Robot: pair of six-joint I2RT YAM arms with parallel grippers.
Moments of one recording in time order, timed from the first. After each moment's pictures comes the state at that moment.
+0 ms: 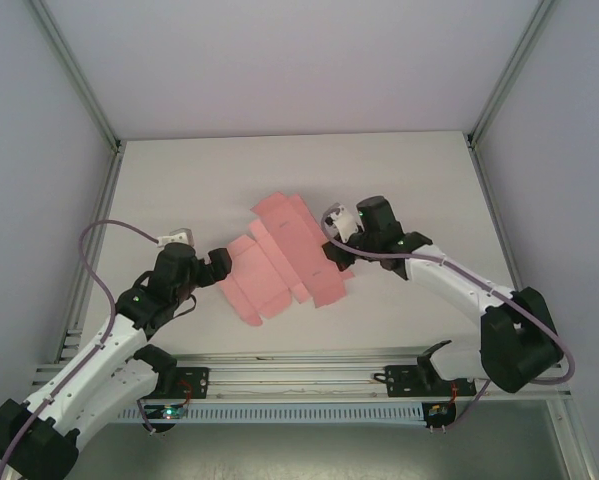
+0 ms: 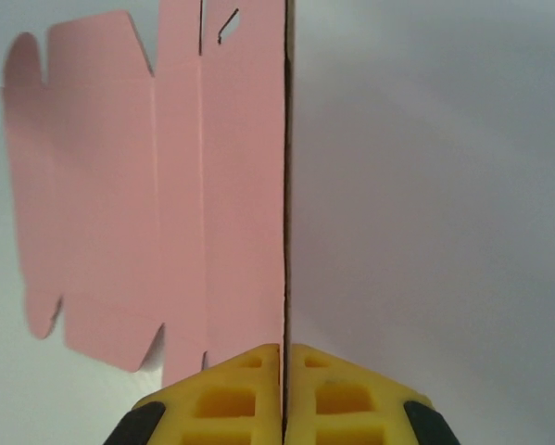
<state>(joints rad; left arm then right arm) -0.43 0.75 0.53 -0.48 -0.13 -0.66 0.49 1.35 0.84 -0.29 -0.41 -0.09</state>
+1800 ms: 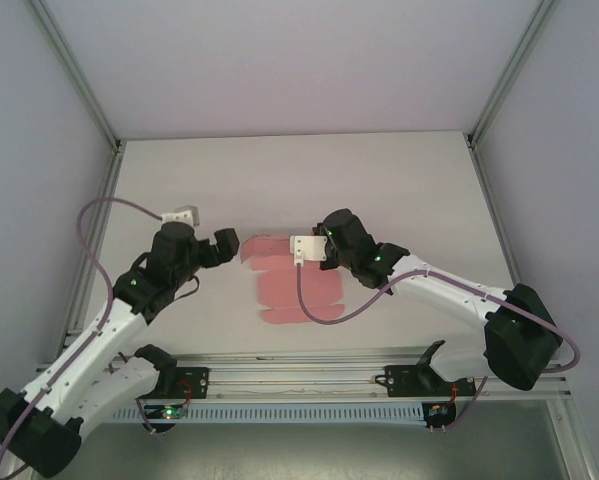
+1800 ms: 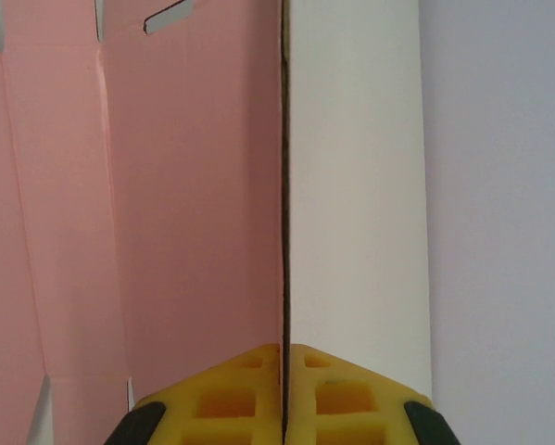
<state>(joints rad) -0.43 0.88 0.75 -0.46 -0.06 -0.59 0.76 1.34 0.86 -0.16 0.14 -1.02</state>
